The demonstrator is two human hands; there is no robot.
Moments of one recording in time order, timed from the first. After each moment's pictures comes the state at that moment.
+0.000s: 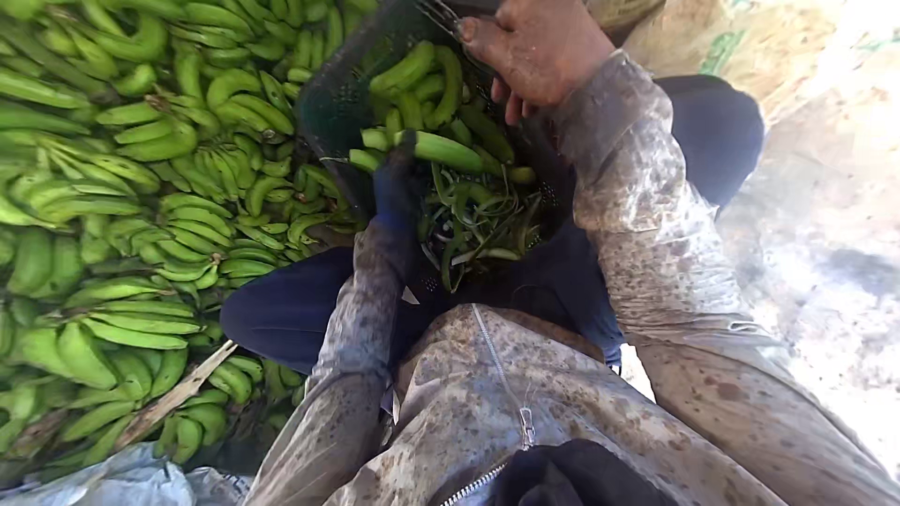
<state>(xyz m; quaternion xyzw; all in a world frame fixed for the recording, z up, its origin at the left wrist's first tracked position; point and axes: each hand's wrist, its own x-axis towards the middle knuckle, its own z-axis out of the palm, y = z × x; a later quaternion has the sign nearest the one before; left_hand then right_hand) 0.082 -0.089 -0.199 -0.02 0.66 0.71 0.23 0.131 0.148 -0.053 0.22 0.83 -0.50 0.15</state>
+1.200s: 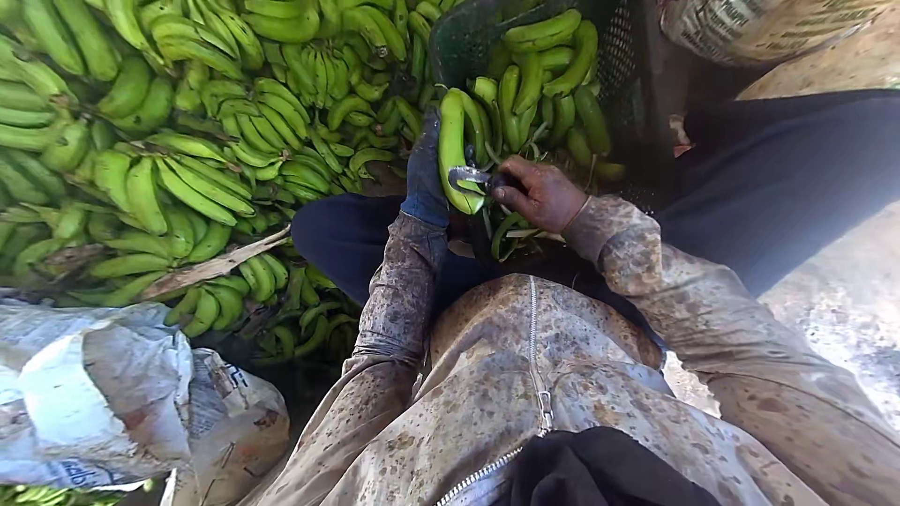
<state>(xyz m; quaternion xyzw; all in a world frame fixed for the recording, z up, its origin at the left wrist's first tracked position) 0.131 -0.204 -0.124 -0.11 0.57 0.80 0.14 0.199 -0.014 -0.144 -0.17 0.85 -0.49 0.09</state>
